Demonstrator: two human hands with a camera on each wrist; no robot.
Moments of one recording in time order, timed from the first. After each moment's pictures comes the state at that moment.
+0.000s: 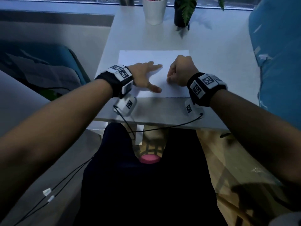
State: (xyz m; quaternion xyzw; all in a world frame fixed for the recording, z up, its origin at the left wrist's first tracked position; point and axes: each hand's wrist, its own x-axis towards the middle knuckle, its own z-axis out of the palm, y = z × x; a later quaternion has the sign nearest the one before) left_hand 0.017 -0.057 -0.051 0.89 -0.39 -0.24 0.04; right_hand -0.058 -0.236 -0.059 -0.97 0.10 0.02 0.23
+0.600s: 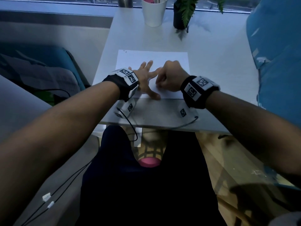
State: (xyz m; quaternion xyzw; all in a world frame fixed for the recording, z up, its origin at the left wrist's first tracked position) left_hand 0.026 -0.067 -0.076 0.90 -0.38 -0.23 -0.06; right_hand -0.056 -0.207 -0.050 -0.98 0.00 0.05 0.19
